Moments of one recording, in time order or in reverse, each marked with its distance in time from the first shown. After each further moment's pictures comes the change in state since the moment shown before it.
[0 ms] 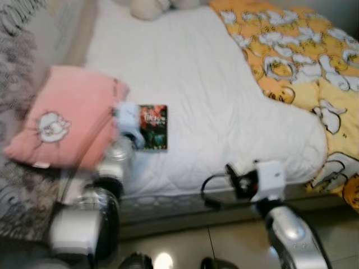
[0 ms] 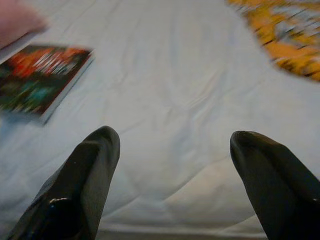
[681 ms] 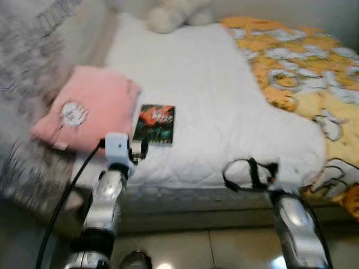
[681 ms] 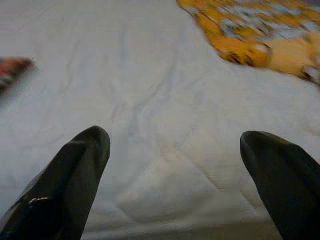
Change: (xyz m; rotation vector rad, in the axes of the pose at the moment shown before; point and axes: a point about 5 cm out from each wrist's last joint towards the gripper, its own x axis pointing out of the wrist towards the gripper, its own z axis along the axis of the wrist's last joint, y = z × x) left arm -0.047 0.010 -0.020 -0.027 -0.122 0.098; right arm 0.038 -0.035 -0.015 0.074 -0.025 -0.198
